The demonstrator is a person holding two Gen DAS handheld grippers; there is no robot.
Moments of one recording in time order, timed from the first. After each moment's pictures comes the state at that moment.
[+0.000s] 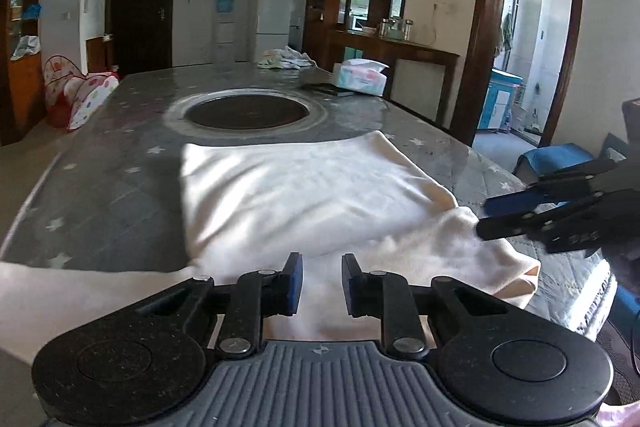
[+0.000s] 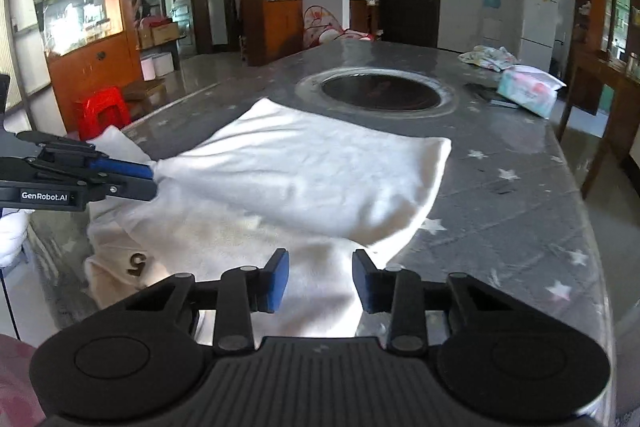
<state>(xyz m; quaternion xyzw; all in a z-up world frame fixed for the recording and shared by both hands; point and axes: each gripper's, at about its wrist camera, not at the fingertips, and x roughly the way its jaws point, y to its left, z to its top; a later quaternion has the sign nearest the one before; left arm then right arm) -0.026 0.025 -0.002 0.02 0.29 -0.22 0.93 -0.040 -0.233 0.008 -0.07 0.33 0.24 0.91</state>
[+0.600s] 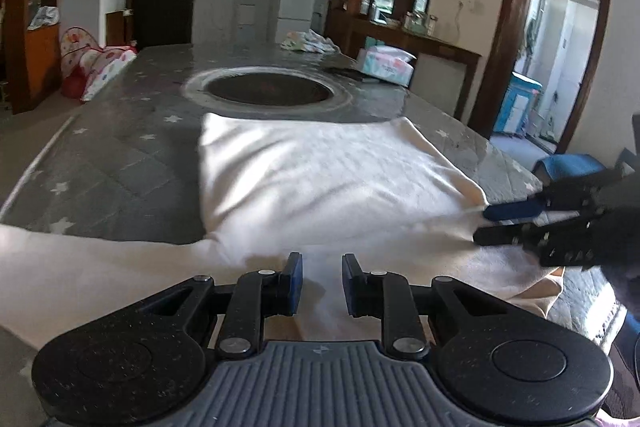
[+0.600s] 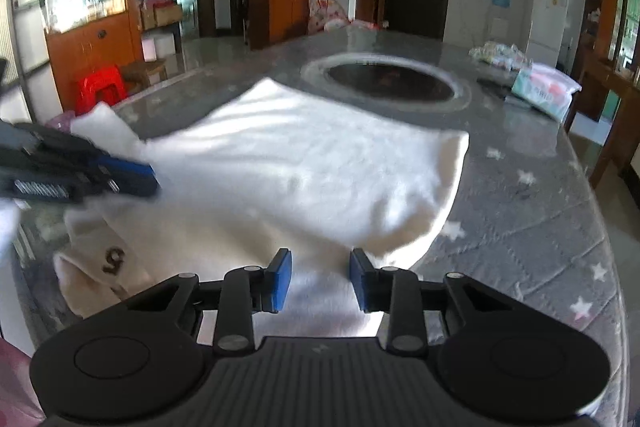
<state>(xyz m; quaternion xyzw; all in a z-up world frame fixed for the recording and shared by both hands) -0.021 0.044 -0.016 -0.02 0.31 -0.18 0.93 -0.028 -0.213 -0.008 -0.10 0.34 0.24 0.90</state>
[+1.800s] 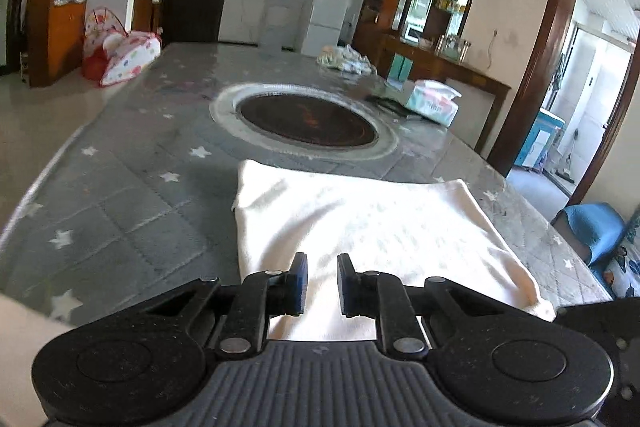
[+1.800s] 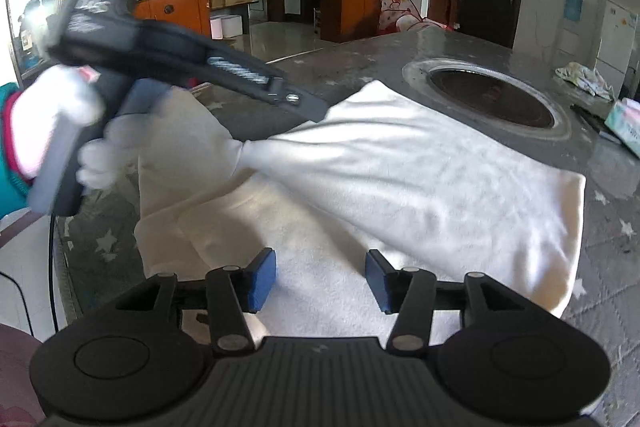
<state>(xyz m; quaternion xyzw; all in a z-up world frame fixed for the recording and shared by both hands) 0.074 0.061 -0.003 -0.07 0.32 -0.16 0.93 -0.030 -0.141 -0.008 -0.12 0.34 0.34 0.87</state>
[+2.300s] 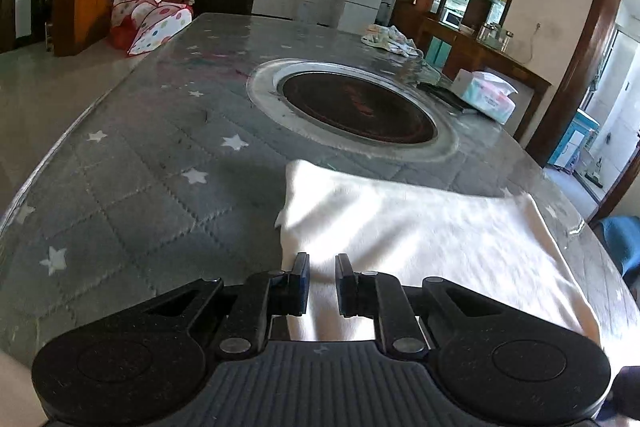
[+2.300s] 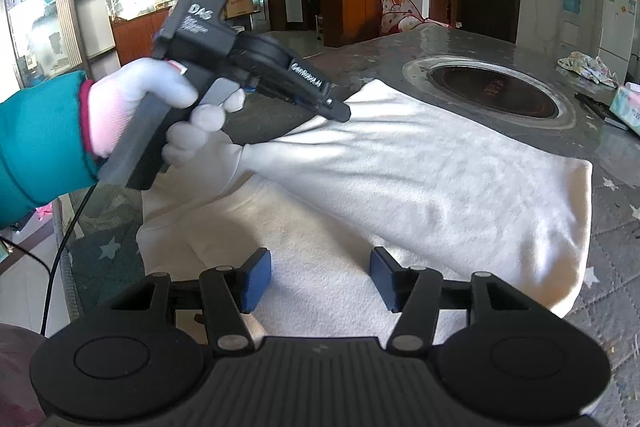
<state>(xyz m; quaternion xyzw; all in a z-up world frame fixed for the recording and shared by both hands) 0.129 0.071 -0.020 -0.08 0.35 -0.11 0.92 -0.025 -0.149 -0.013 -0.10 0.34 0.35 0.87</state>
